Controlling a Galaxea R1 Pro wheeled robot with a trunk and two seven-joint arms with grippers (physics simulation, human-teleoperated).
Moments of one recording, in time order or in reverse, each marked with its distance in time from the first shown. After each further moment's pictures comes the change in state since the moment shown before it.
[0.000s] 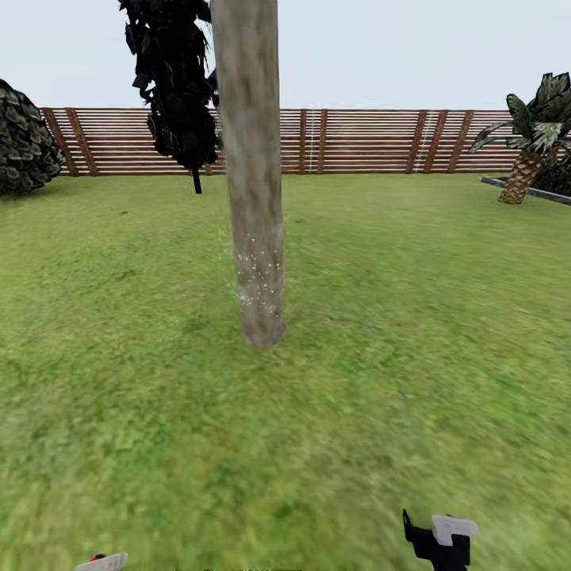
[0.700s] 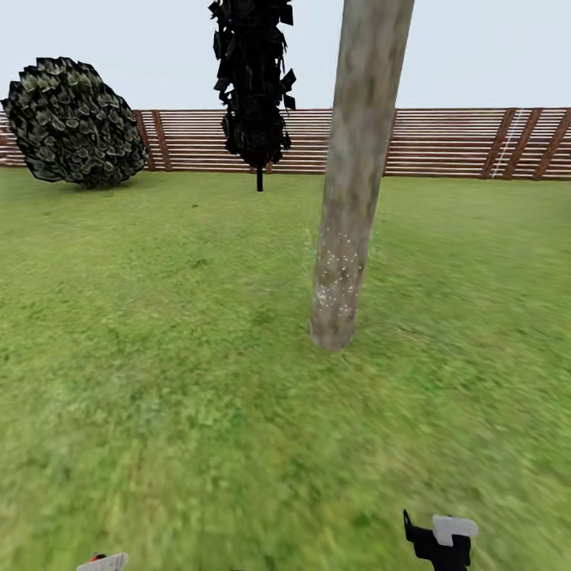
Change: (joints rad) left arm 0.000 -0.003 0.000 0.000 0.000 0.000 0.000; right arm 0.001 0.000 0.000 0.000 0.000 -0.002 -0.005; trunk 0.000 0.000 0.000
